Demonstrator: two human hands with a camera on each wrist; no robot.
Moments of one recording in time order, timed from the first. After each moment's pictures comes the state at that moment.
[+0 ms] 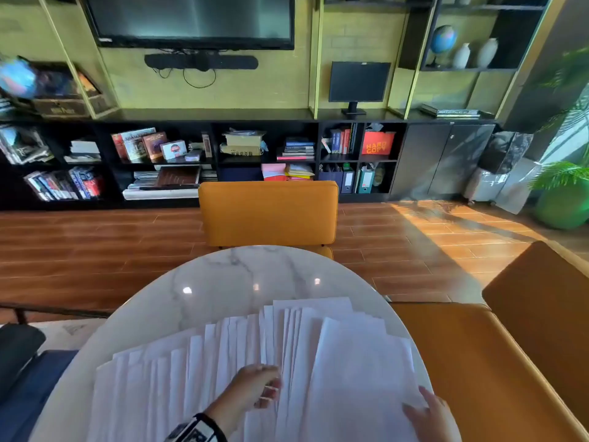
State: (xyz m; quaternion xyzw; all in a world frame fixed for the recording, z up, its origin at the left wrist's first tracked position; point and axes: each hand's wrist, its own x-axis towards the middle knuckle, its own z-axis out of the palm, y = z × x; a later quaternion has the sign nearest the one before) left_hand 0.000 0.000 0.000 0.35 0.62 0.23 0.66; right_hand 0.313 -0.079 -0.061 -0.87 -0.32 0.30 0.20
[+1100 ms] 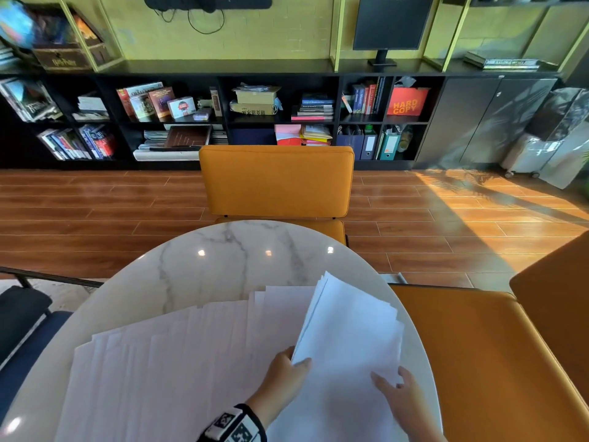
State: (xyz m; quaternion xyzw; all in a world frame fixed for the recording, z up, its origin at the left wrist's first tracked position) left_hand 0.093 0.027 -0.037 0.46 0.64 0.23 0.57; right_hand 0.307 -0.019 -0.071 -0.79 -0.28 0.47 0.27
